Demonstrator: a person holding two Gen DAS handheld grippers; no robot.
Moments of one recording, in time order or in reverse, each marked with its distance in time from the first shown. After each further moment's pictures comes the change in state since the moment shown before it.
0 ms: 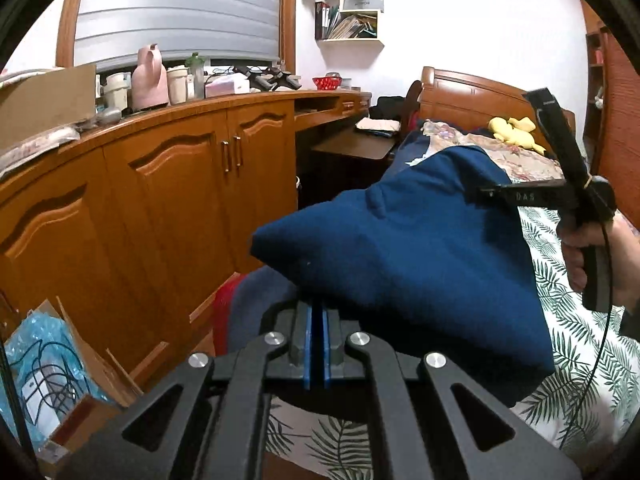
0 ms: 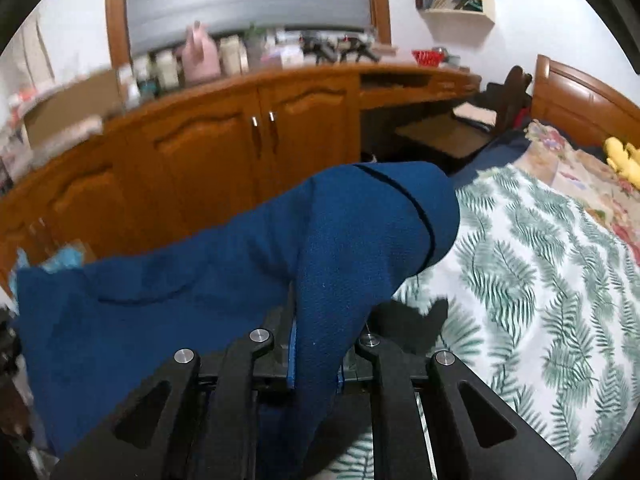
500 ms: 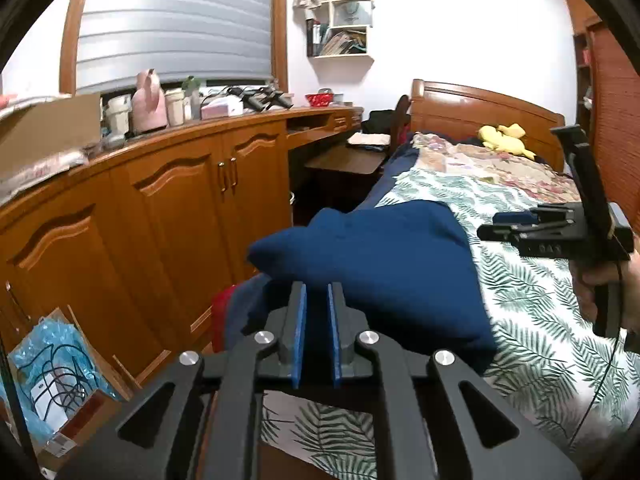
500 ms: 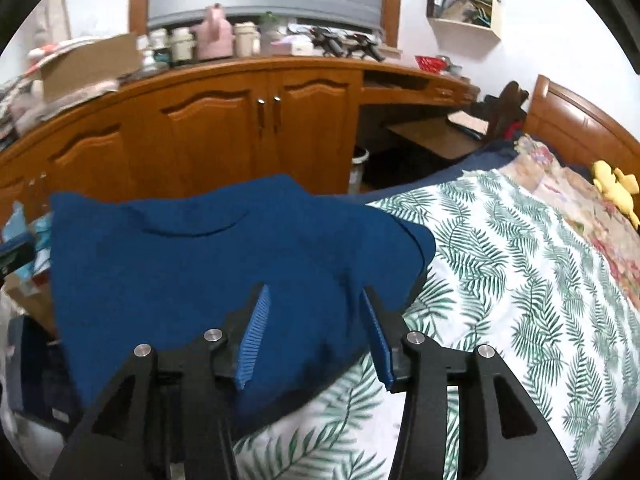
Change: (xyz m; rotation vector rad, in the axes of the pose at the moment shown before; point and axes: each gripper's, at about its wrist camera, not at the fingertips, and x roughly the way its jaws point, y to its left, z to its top) left arm -0.058 -0.037 0.006 0.036 -0.060 -0.012; right arm -0.069 0.015 -0.049 -0.098 -0.024 0.001
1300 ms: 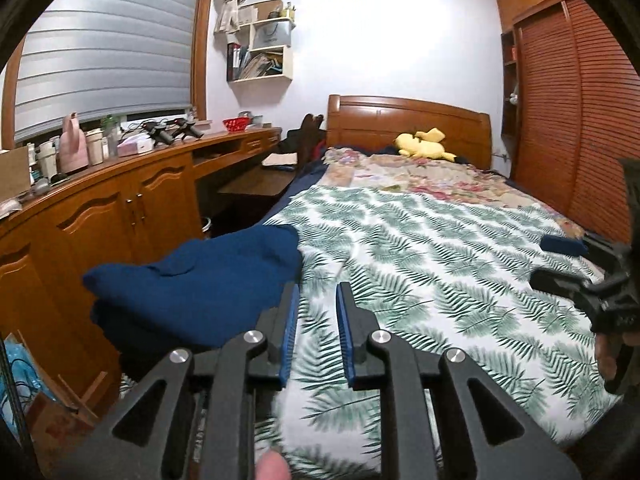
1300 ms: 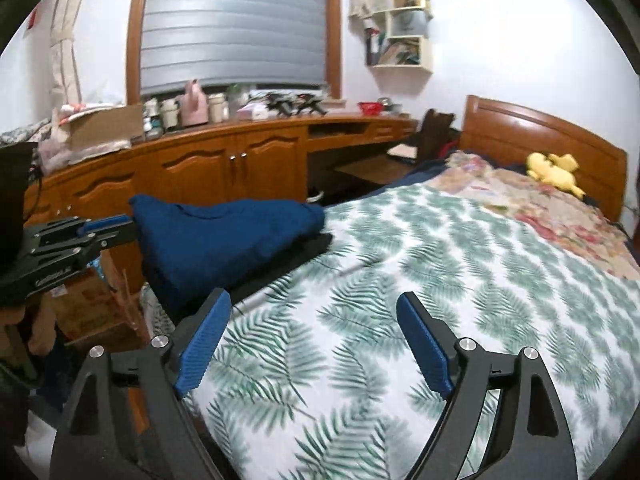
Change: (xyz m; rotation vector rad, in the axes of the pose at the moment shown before) left arm -0.065 -0.169 0.016 0.080 -0.063 -0.224; right arm -0.236 -0.045 -0.133 0.126 -0.205 -0.140
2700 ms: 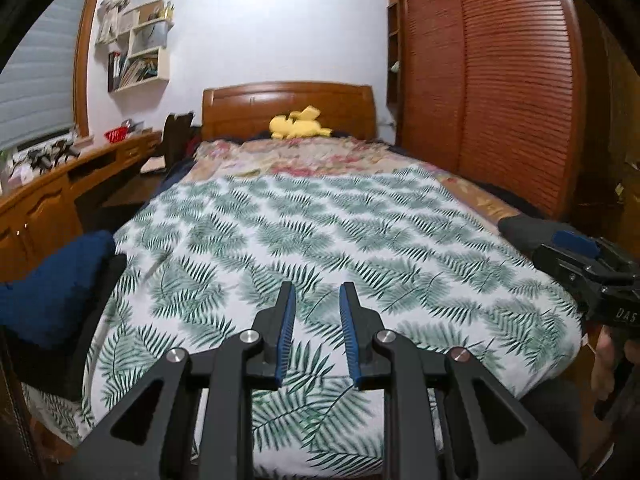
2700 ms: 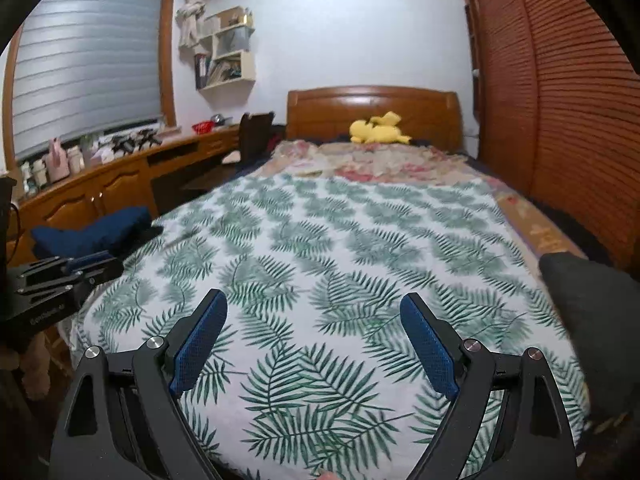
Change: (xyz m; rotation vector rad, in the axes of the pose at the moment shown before) left arm -0.035 -0.244 -0.016 0.167 0.044 -0.344; right arm -0.230 -0.108 -0.133 0.305 -0.074 -0.500
